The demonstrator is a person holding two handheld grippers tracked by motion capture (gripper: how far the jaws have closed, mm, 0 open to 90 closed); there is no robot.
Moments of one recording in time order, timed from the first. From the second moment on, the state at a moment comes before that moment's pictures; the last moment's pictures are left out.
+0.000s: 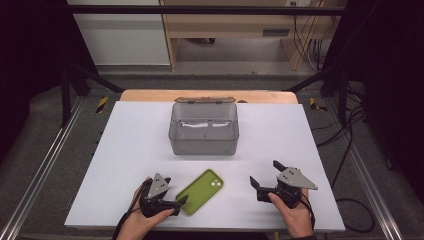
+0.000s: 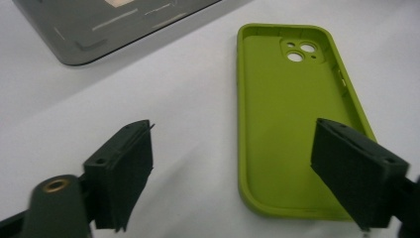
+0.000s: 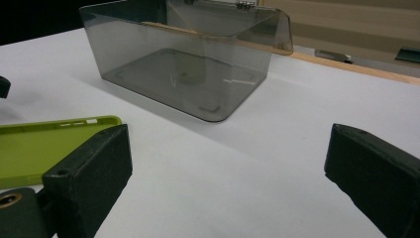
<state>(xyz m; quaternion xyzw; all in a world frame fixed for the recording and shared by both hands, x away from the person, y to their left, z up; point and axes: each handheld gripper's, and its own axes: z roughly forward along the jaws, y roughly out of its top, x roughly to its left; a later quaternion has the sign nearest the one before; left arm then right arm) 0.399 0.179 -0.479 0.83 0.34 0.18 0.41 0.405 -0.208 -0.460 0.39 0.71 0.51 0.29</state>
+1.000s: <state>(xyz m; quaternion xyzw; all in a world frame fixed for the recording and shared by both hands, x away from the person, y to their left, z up) 0.430 0.166 -0.480 0.84 0.36 0.10 0.39 0.405 -0.209 -0.461 0.40 0.70 0.52 0.28</state>
